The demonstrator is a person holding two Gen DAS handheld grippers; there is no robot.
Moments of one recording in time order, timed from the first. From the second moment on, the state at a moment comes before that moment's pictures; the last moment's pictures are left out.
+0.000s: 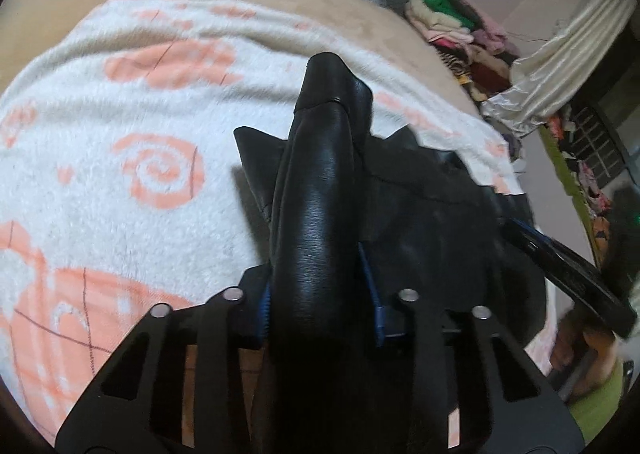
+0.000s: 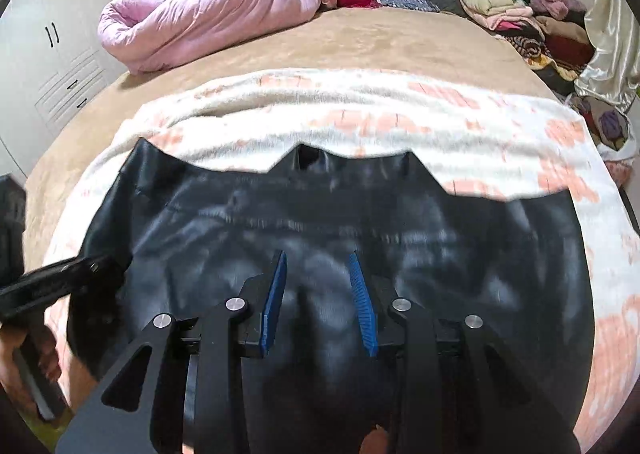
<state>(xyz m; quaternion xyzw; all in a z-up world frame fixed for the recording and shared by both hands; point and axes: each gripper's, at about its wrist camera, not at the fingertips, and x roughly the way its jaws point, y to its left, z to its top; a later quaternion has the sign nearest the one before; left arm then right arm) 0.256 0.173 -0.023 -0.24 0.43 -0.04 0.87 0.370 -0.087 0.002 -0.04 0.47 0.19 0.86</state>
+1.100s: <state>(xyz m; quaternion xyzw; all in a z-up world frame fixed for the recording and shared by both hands) 0.254 0.168 -0.002 -0.24 0.40 -0.07 0.88 0.300 -0.121 -0.037 -0.03 0.48 0.19 0.86</state>
